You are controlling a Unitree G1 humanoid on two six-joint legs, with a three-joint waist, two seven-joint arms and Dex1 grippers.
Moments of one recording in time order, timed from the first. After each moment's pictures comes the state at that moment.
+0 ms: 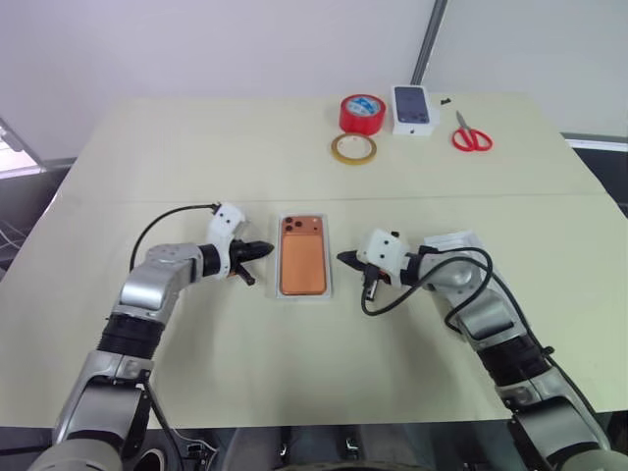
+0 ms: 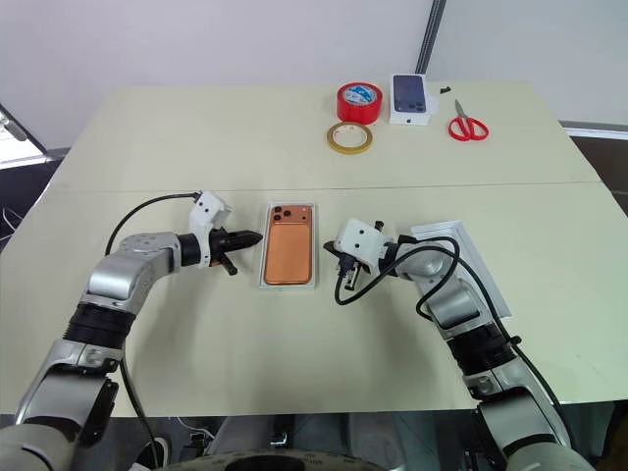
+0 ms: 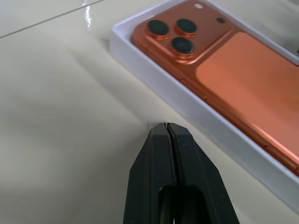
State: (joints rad) left arm -0.53 0.51 -0.14 0.21 -0.31 0.57 -0.84; right arm -0.45 -0.49 0.27 0.05 -0.03 0.16 0.83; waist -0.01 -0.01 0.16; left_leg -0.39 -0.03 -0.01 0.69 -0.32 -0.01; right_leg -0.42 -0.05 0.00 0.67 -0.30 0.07
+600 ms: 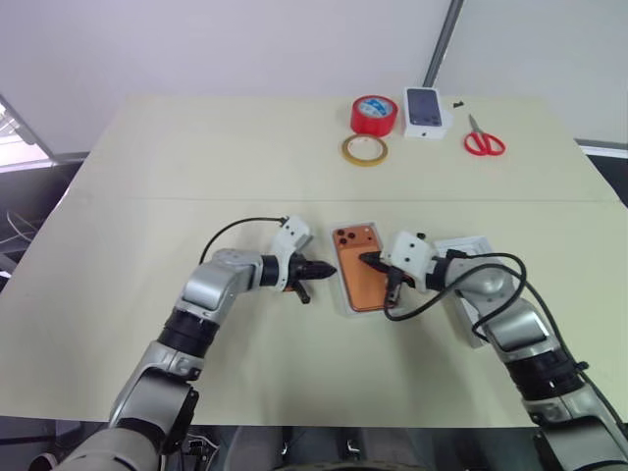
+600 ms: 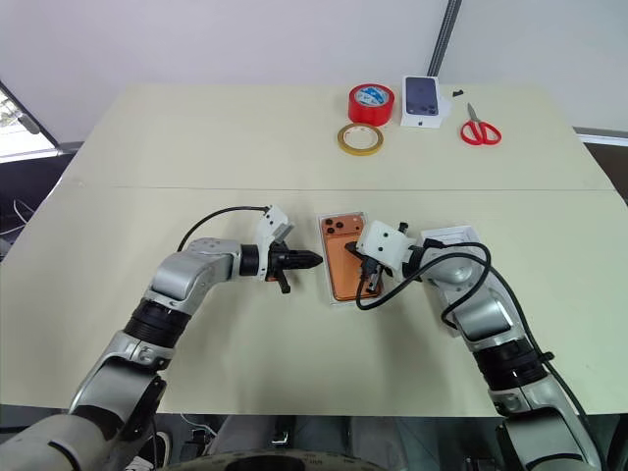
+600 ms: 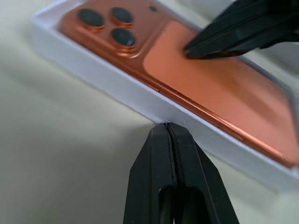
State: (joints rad) left arm -0.60 0.27 -0.26 0.19 -0.31 0.72 -0.90; right arm -0.32 -0.62 0.18 -0.09 0.00 0.19 0.85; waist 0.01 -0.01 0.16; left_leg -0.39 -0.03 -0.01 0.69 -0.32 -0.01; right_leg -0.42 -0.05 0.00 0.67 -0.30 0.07
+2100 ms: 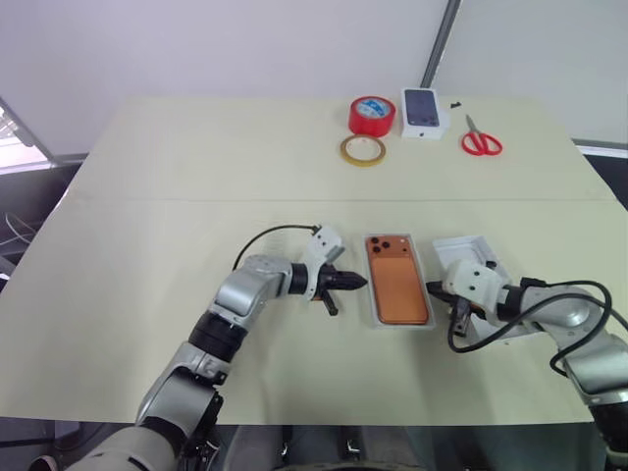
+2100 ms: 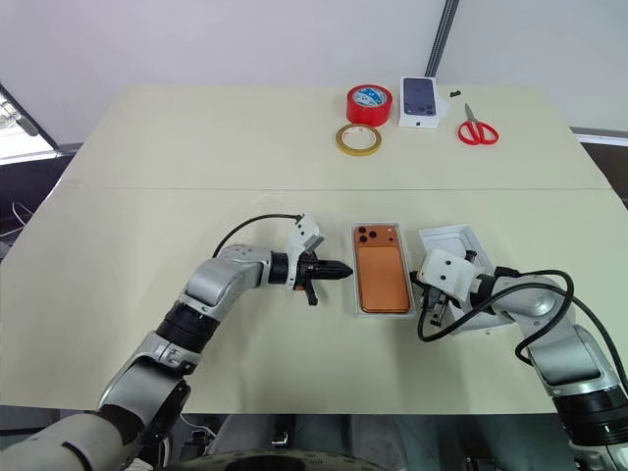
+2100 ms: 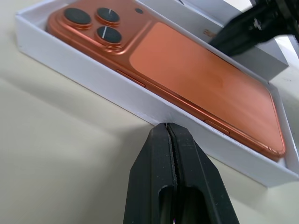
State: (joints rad) left arm -0.60 0.16 -0.32 0.23 -0.26 0.64 -0.91; right arm -0.04 -0.85 -0.02 -0.22 0.03 0.24 0.93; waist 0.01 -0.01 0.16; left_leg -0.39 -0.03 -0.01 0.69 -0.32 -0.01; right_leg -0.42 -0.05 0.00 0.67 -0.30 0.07
